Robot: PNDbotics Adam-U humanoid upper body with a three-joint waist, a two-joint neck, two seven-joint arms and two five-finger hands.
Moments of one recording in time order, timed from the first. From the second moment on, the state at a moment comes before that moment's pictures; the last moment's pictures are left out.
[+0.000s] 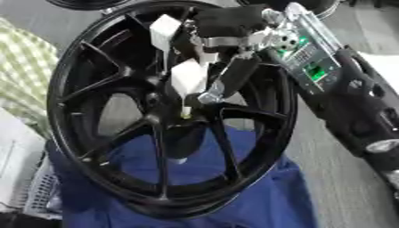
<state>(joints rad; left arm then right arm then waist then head) -0.02 0.28 0.29 -1.61 0.28 -0.15 0.06 -0.74 -0.66 0.33 -1.70 0.43 -0.47 0.71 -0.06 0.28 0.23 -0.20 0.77</state>
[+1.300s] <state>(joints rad) -0.02 0.28 0.29 -1.61 0.28 -0.15 0.05 -0.73 -0.70 0.32 -1.76 0.27 -0.45 0.73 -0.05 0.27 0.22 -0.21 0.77</state>
